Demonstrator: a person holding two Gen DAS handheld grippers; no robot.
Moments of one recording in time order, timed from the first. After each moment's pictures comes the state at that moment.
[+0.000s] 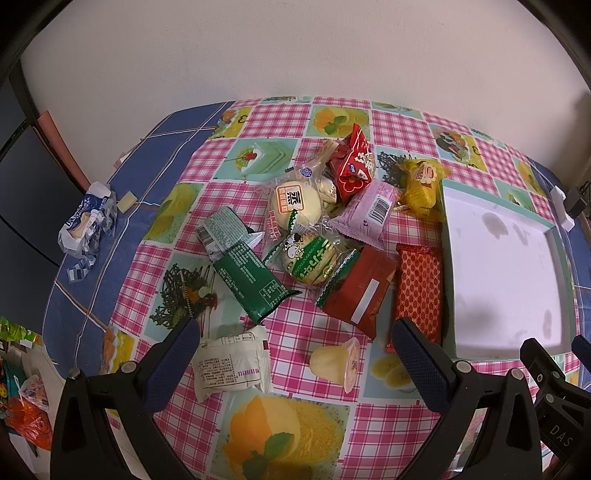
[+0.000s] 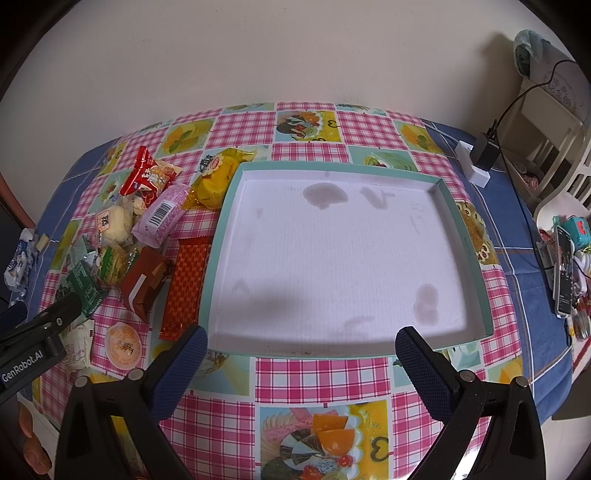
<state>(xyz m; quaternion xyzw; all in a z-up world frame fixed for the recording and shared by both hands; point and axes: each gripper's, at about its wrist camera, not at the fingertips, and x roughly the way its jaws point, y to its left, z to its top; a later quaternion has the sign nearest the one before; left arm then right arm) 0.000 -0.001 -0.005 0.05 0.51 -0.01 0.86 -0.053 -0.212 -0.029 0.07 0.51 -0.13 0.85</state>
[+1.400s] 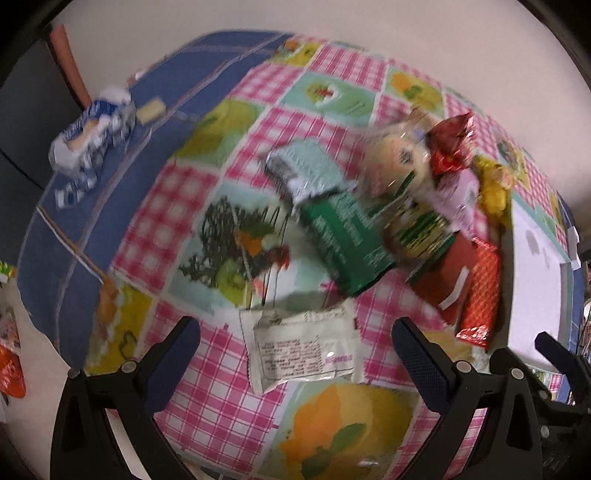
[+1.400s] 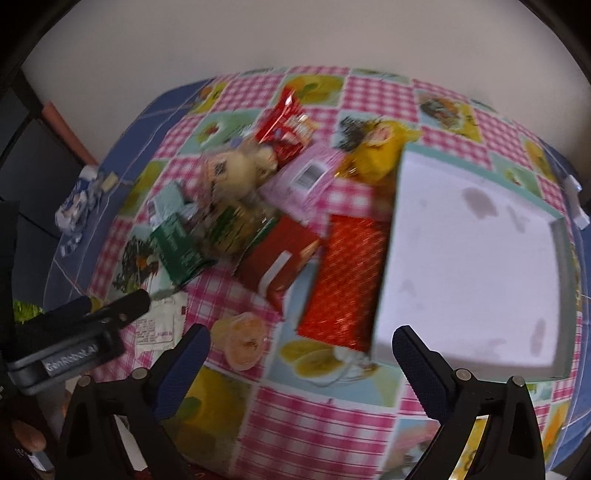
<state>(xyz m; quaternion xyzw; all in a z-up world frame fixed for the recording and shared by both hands) 0.023 0.103 -0.055 -0.06 0.60 0.01 0.79 0.005 -0.104 -0.051 0.05 0.58 0.03 0.81</state>
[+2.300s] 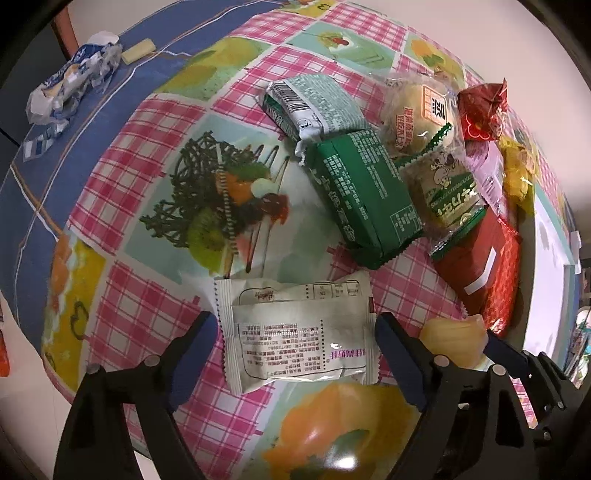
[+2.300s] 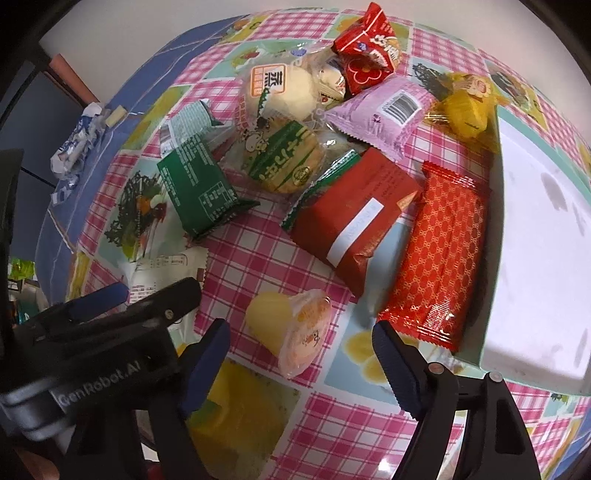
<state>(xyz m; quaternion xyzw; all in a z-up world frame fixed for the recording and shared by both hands) 0.037 0.096 -0.125 -0.09 0.64 0.01 0.76 0.025 -0.044 -0.116 0.02 0.64 0.07 0.76</state>
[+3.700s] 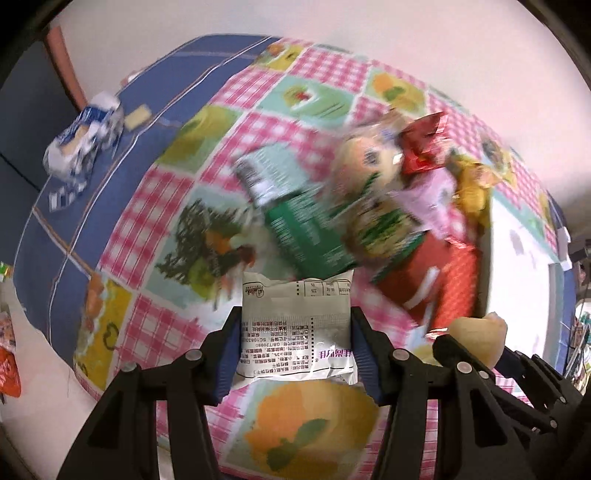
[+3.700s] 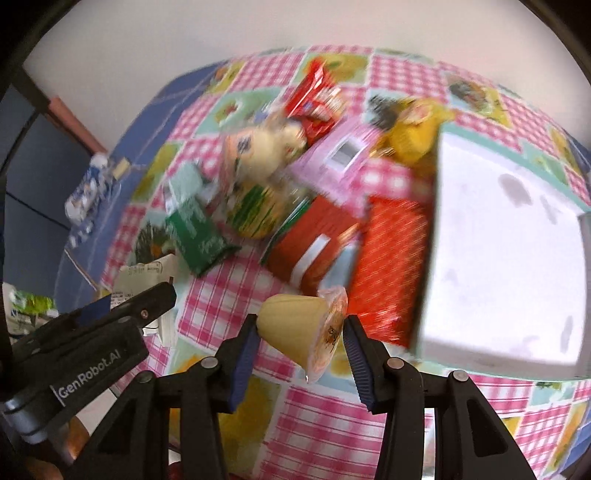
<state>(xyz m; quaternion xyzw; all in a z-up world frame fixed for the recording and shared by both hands) 0.038 0.069 -0.060 -0.05 0.60 -0.01 0.80 0.019 -0.106 -0.060 0.08 0.59 0.06 0.80</state>
